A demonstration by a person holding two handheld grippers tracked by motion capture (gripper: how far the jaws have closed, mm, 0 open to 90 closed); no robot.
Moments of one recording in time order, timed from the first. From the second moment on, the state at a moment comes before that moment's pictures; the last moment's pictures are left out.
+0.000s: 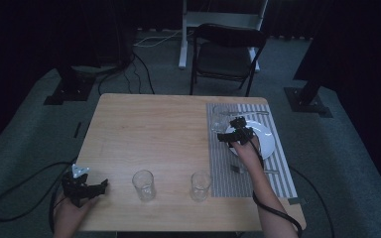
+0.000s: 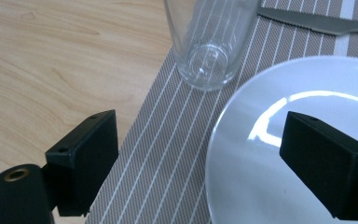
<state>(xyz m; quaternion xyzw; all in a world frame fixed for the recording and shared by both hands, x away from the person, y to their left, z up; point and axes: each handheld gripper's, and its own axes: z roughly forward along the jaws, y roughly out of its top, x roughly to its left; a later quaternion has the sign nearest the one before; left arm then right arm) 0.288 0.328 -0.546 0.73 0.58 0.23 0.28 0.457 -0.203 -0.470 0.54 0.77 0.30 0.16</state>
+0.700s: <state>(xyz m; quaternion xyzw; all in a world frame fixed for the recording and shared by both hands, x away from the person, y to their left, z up) 0.288 0.328 -0.546 0.73 0.58 0.23 0.28 0.383 -0.232 -0.485 0.54 0.75 0.34 0.17</state>
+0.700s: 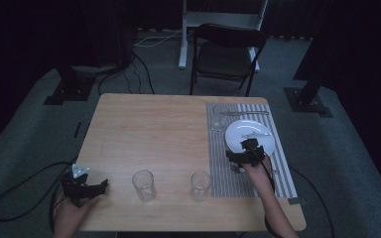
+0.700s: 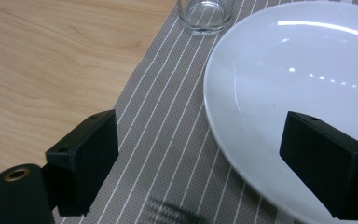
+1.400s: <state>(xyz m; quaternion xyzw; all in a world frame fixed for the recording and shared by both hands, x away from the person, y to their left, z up) 0.288 0.328 -0.546 0.73 0.58 0.23 0.28 0.315 -0.259 -0.513 0.54 0.74 0.34 0.19</state>
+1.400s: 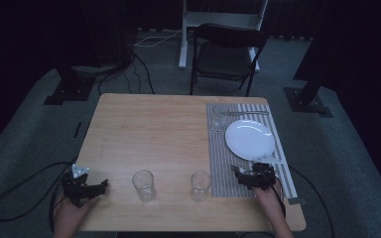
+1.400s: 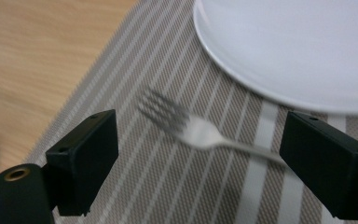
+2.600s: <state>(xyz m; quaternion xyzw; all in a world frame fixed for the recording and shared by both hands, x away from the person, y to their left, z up) 0.288 0.328 -0.546 0.73 0.58 0.23 0.28 0.262 -0.331 -0.550 0.61 0.68 0.32 0.25</state>
